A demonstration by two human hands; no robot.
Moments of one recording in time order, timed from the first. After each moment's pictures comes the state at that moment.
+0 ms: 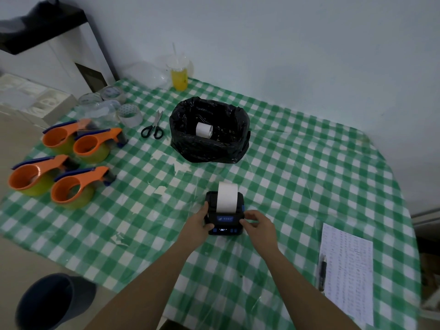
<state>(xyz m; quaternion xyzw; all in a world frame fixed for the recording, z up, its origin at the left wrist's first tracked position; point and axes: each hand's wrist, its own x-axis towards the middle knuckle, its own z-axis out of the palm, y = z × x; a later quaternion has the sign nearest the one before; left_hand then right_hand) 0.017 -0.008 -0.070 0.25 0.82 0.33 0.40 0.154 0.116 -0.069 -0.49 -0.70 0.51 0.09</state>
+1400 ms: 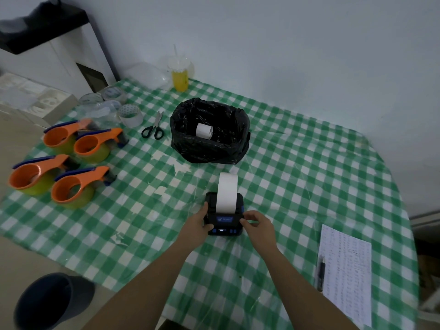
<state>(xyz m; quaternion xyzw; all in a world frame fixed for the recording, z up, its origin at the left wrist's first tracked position) 0.017 -0.008 -0.066 0.24 0.81 0.33 0.41 0.150 0.118 -0.066 -0.50 -0.70 0.50 0.09</state>
